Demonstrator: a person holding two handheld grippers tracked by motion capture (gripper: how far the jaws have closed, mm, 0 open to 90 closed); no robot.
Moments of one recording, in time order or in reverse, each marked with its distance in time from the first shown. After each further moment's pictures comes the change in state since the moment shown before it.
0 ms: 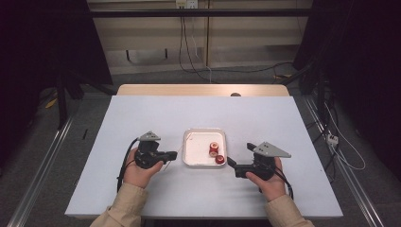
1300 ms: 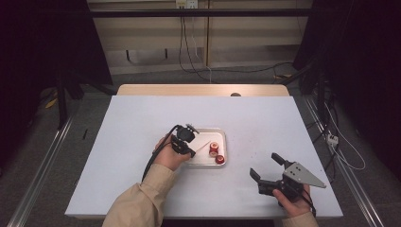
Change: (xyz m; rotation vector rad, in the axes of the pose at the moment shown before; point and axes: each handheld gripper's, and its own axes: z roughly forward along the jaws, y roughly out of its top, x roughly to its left) left arm -0.029 0.054 0.091 0.416 0.140 0.135; right arm -0.013 -0.034 -0.075 -0.200 -0.079 -0.053
